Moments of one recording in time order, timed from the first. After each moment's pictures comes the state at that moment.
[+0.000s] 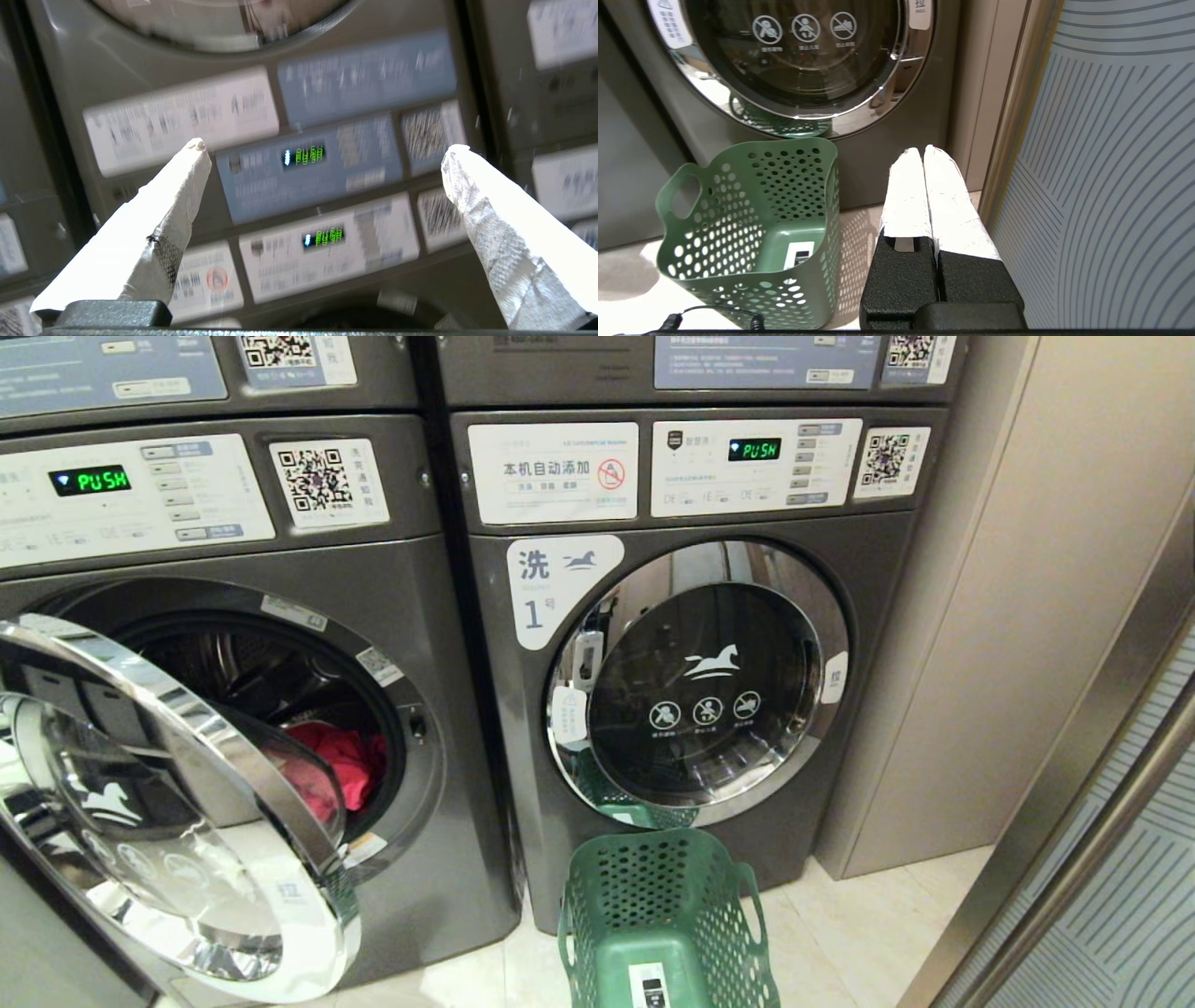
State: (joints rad) left arm 1.12 1.19 -1.05 -1.12 -0.86 -0.49; right arm 0.00 0.00 0.00 0.00 0.00 0.01
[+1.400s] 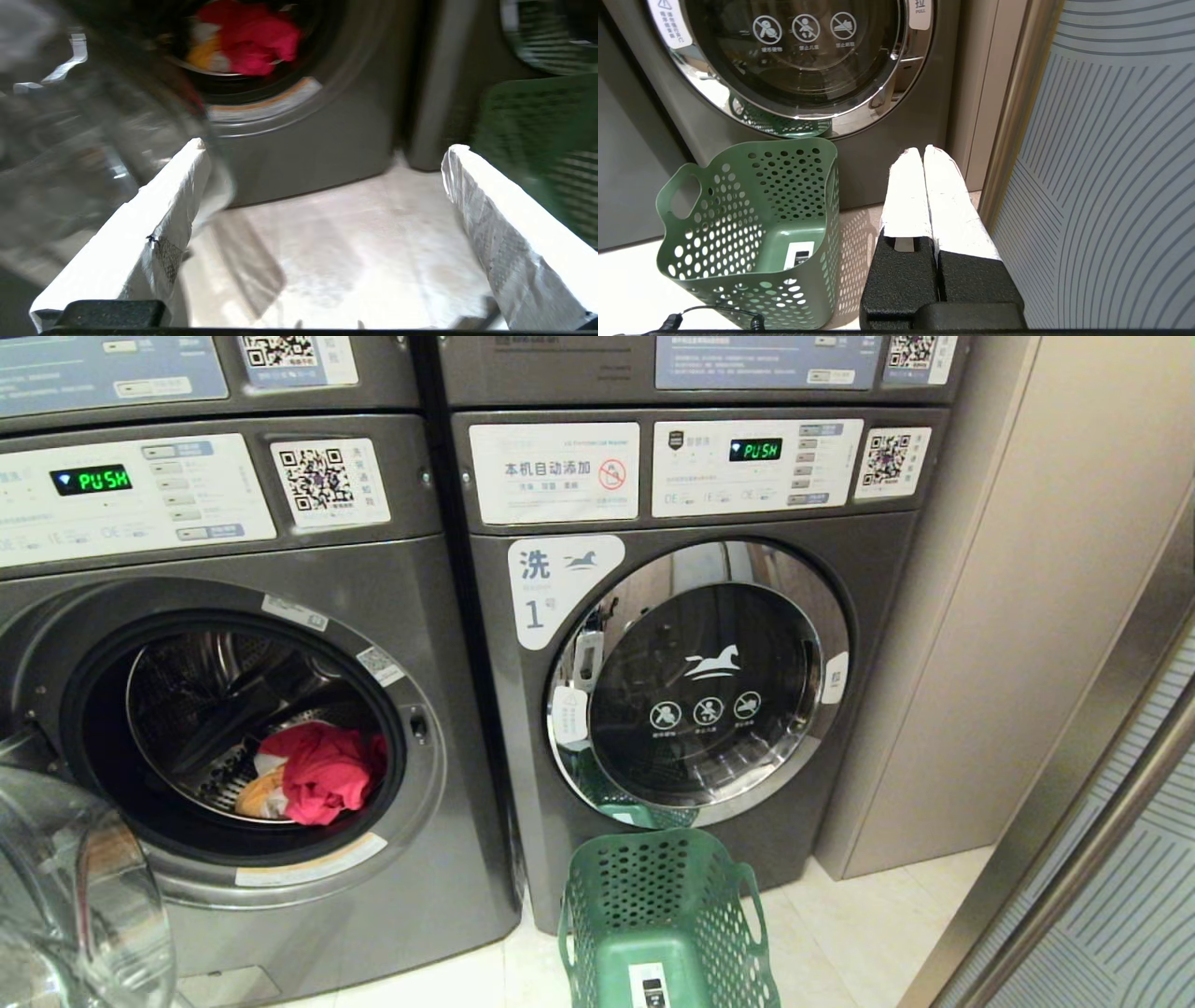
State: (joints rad) left arm 0.14 0.32 -0.01 -0.10 0.07 0.18; right arm 0.00 0.00 0.00 0.00 0.00 0.02
